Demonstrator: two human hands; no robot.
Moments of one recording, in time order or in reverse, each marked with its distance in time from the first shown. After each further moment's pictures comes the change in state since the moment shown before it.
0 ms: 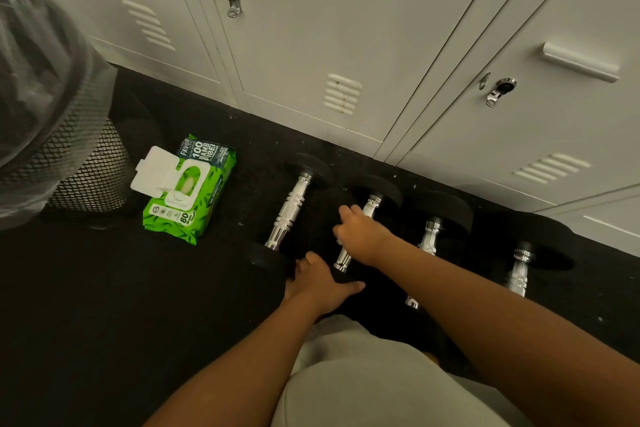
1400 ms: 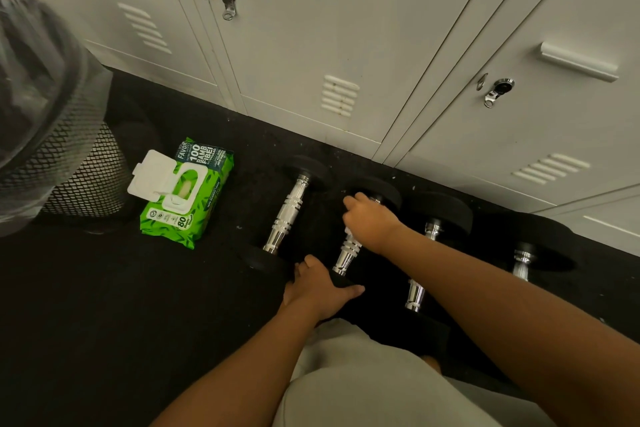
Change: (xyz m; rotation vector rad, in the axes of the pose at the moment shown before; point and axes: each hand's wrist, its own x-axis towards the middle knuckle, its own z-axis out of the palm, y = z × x) left_hand 0.000 0.000 0.000 0.011 -0.012 0.013; right_hand 0.006 0.022 -0.016 -0.015 -0.049 0.080
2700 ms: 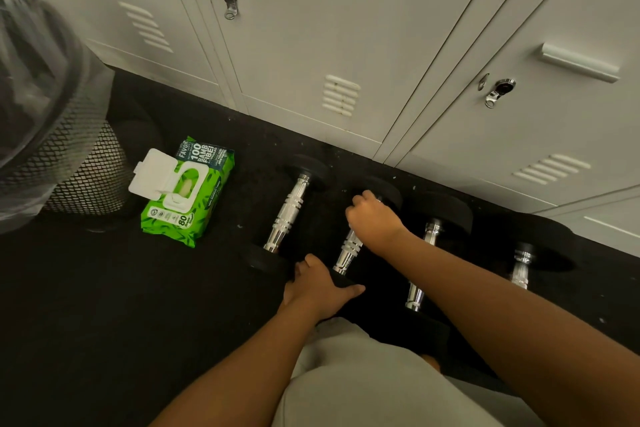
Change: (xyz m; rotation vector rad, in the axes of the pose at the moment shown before) left_hand -0.001 0.000 0.001 0.025 0.026 -0.004; right_hand -0.006 -0.004 -0.002 -0.045 0.014 0.074
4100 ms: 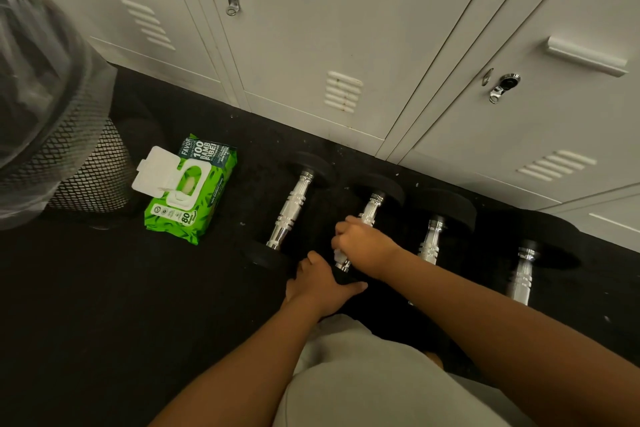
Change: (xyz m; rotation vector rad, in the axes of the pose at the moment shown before) left_hand -0.001 -0.001 0.002 0.005 0.025 0.005; right_hand -0.011 -0.023 0.018 -0.007 -0.057 -0.299
